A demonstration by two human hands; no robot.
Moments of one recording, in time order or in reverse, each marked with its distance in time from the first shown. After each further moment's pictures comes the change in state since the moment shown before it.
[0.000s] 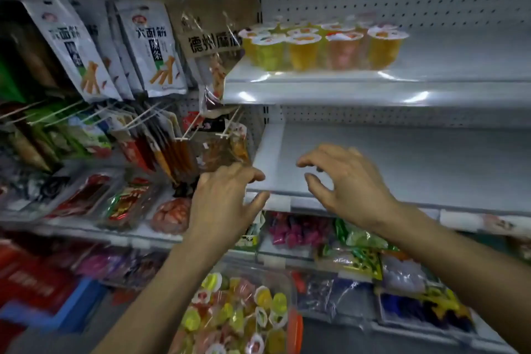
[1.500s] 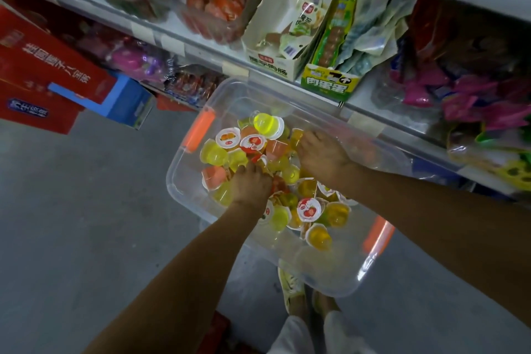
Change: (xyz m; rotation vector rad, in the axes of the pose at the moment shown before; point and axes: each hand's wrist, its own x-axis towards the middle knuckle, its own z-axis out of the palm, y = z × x) left_hand -0.245 -0.190 0.322 0.473 -1.100 -0.313; right_hand -0.133 -0.054 0.472 -0.531 -0.794 -0.657
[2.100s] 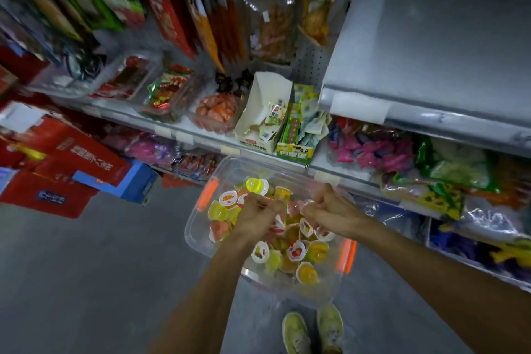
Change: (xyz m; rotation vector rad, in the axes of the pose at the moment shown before) left_hand -0.109 -0.009 -0.129 -1.736 0.039 -0.232; right_hand -0.139 0.047 -0.137 1.649 -0.208 0.706
